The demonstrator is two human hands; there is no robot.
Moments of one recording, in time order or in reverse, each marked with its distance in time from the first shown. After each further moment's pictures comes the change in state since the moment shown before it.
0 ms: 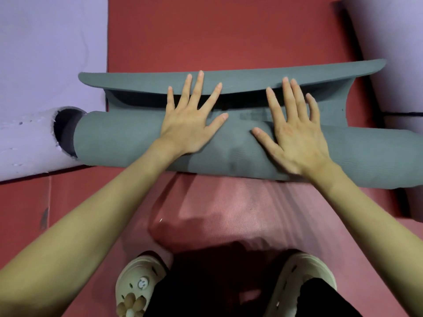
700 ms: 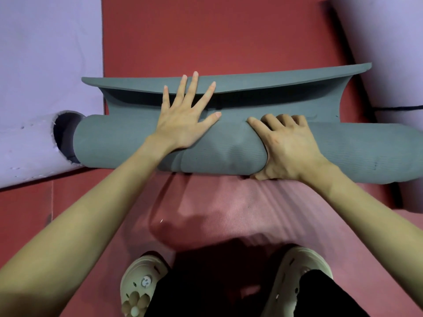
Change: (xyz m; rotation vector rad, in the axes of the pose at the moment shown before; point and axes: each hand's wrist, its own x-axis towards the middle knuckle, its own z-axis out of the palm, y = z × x) left_hand 0.009 -0.006 -0.008 -0.040 -0.072 0.031; right_hand -0.007 -0.002 -0.013 -0.120 -0.225 -0.145
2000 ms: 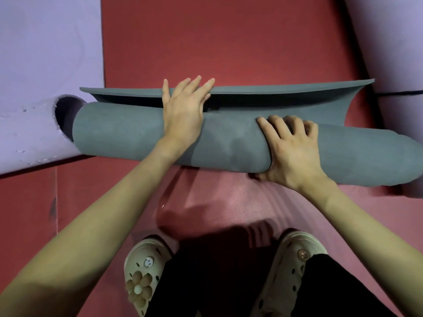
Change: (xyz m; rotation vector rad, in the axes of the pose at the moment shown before) left_hand -0.015 0.016 0.019 -0.108 0.418 -0.059; right_hand -0.042 -0.018 0.020 0.061 0.105 0.141
